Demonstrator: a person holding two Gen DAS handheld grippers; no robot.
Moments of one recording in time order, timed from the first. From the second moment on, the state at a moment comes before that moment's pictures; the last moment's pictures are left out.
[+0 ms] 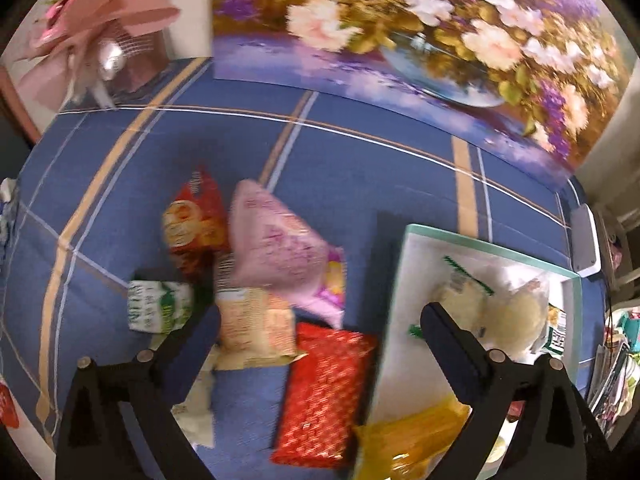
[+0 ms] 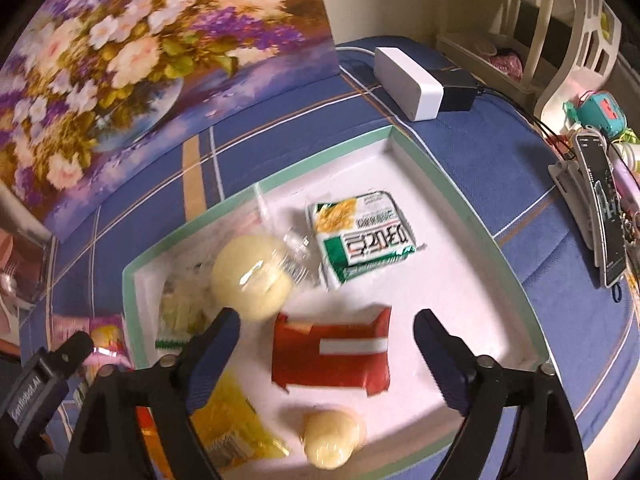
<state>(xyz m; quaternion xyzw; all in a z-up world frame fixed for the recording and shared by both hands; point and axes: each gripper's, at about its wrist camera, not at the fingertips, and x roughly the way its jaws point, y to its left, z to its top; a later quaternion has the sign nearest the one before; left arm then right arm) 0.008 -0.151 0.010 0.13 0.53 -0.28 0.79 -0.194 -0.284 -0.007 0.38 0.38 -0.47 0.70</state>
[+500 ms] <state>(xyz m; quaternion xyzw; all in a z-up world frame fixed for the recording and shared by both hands) 0.001 -0.082 0.019 0.13 0.51 -0.25 0.82 -0.183 -0.205 -0.007 0.35 0.38 -0.42 0.74</state>
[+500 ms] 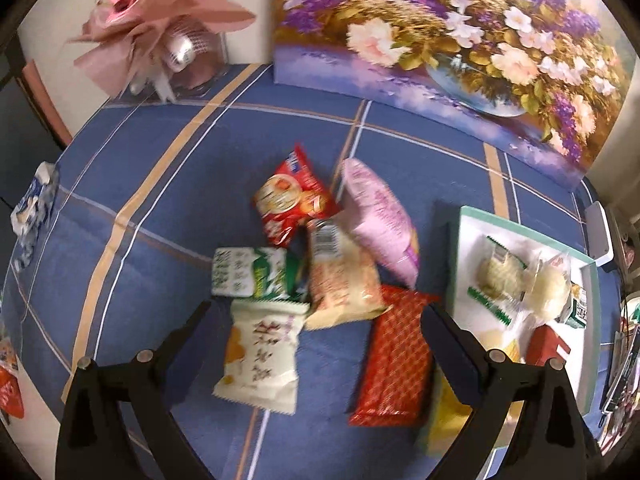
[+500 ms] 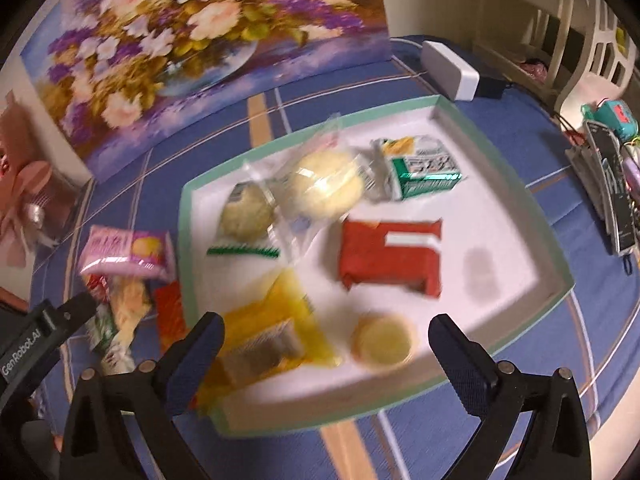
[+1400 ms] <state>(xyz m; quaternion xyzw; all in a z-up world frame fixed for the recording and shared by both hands) 0.069 0.034 0.002 0.06 0.58 -0.15 0.80 -0.100 -0.105 0.015 0.31 0.43 -0.33 0.78</state>
